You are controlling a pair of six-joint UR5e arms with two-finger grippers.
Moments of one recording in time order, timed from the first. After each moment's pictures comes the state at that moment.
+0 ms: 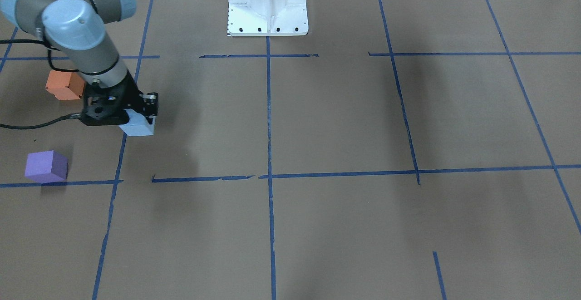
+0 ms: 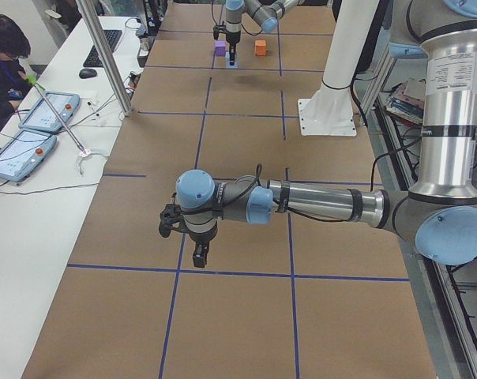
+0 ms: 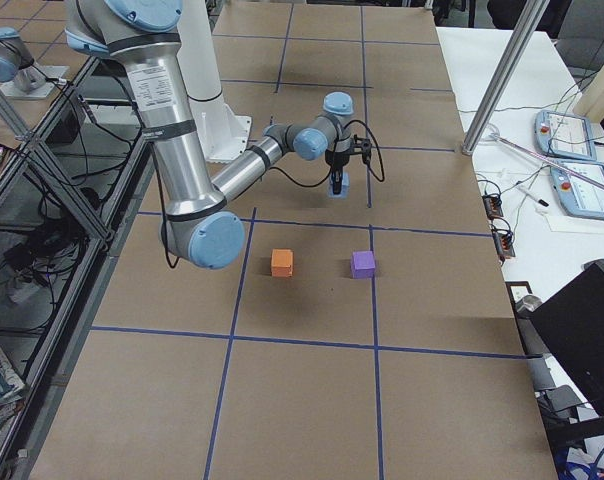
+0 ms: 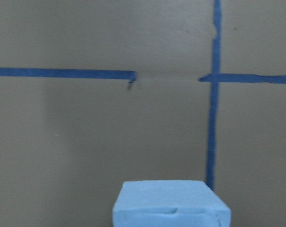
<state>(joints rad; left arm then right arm) -1.54 -1.53 -1.70 -1.57 -2.37 0.00 0.79 -1.35 1.89 -1.51 2.01 0.94</state>
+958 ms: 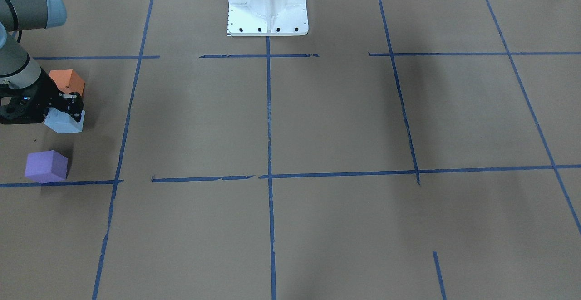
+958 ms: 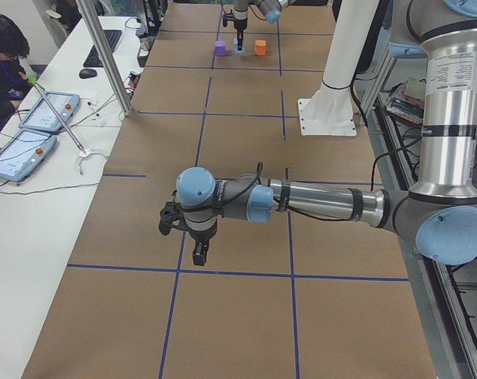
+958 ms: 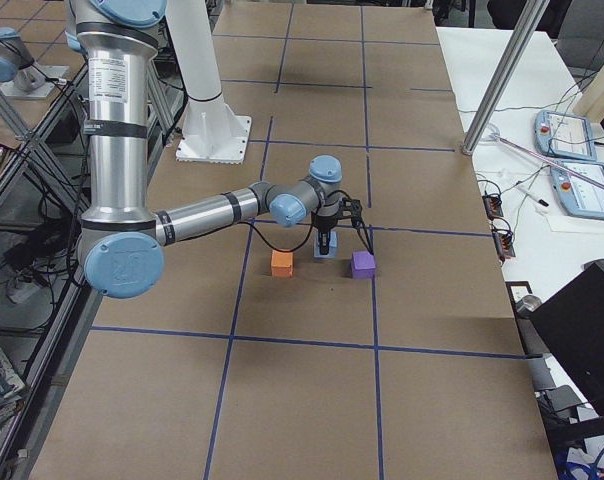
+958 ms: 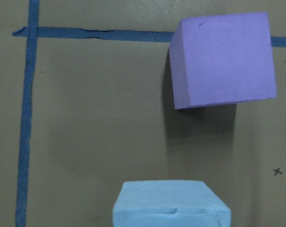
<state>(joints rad) -1.54 -1.53 -1.71 -1.57 -2.37 0.00 0.89 -1.61 1.80 -1.21 2.07 0.83</state>
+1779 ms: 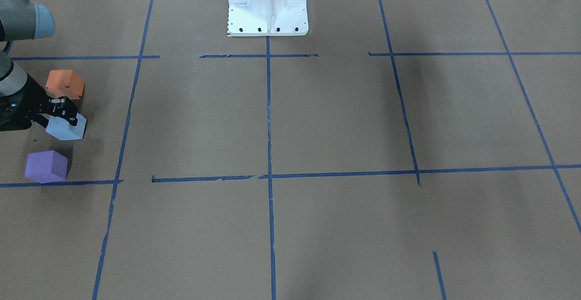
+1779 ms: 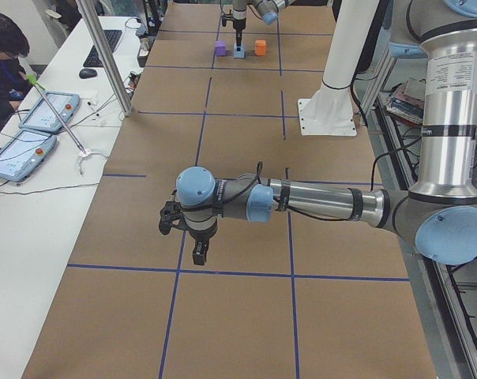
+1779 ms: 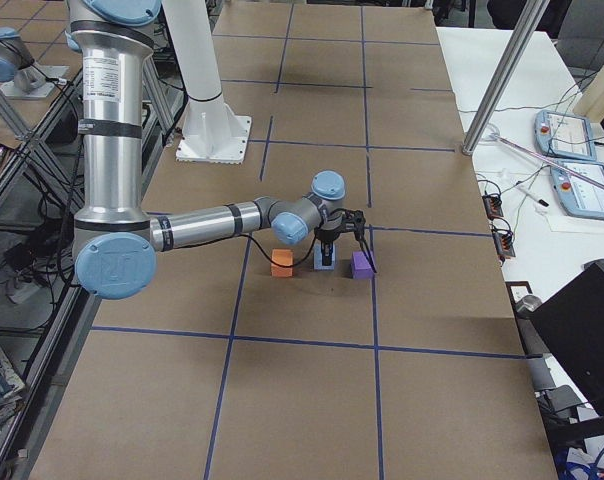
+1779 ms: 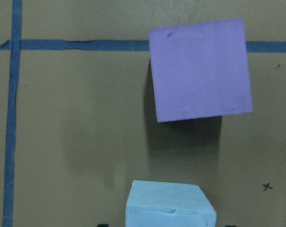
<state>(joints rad) -1.54 -1.53 -1.71 -1.57 -2.37 0.00 0.97 -1.62 1.74 -1.11 2.18 0.80</state>
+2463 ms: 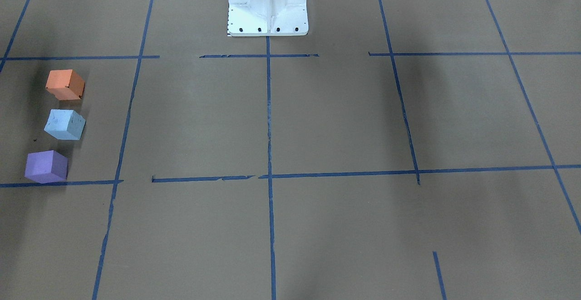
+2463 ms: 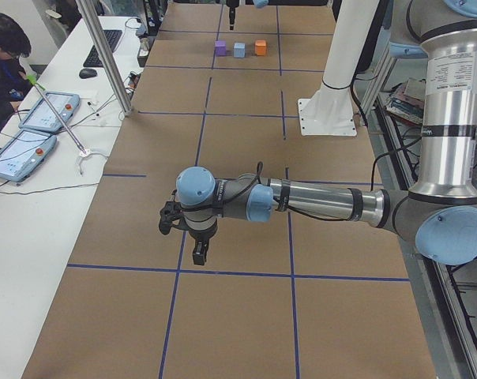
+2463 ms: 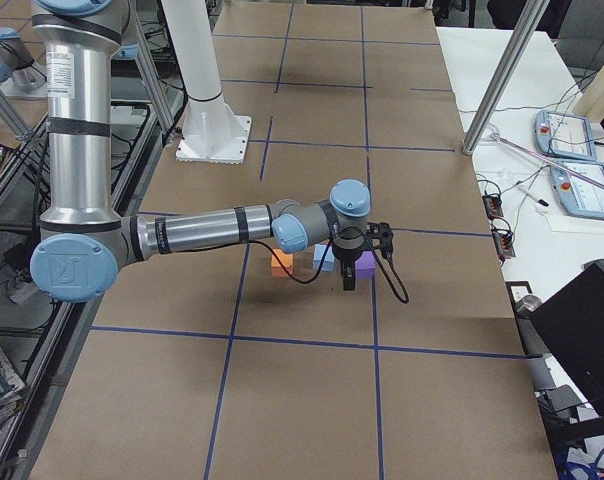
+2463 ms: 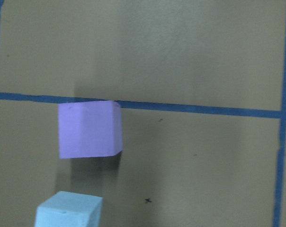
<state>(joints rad) -1.54 -1.53 -1.71 -1.57 -2.37 0.00 1.34 -1.62 1.76 -1.40 2.30 0.28</state>
